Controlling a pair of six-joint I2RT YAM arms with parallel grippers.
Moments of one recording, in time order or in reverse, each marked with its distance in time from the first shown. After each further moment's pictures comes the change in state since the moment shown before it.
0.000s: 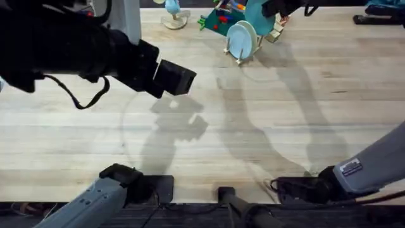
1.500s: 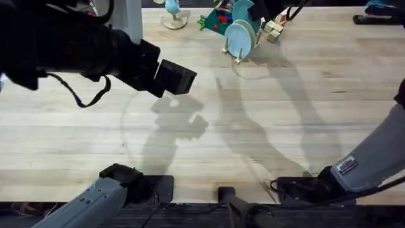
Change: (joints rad) left arm 0.000 0.012 0.000 0.000 0.000 0.000; right arm 0.051 0.082 0.000 0.106 -0.009 -0.002
